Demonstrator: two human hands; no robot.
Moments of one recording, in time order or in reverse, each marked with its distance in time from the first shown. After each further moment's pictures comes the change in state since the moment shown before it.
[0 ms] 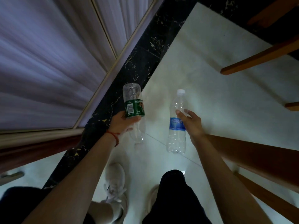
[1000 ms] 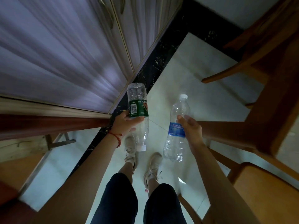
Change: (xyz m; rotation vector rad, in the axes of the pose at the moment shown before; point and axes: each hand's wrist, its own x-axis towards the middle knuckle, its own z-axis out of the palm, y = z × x) left_hand -0.323 0.173 -0.010 -0.007 -0.002 0.039; right_hand -0.303 -0.153 -0.099 0.090 -0.031 -0.002
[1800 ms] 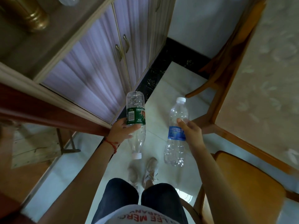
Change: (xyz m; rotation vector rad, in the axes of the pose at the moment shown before) left_hand -0.169 0.056 -0.017 0.039 -0.090 0.158; right_hand -0.183 -0.069 -0.054 0.029 -0.048 -0.150
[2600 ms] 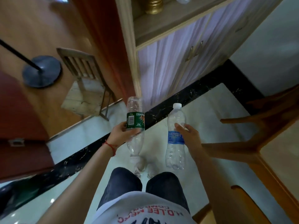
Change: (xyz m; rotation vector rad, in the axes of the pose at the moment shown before) left_hand -0.139 -0.078 -0.093 -0.146 0.447 -0.035; right_hand -0.058 0.009 0.117 -0.451 -0.377 -0.038
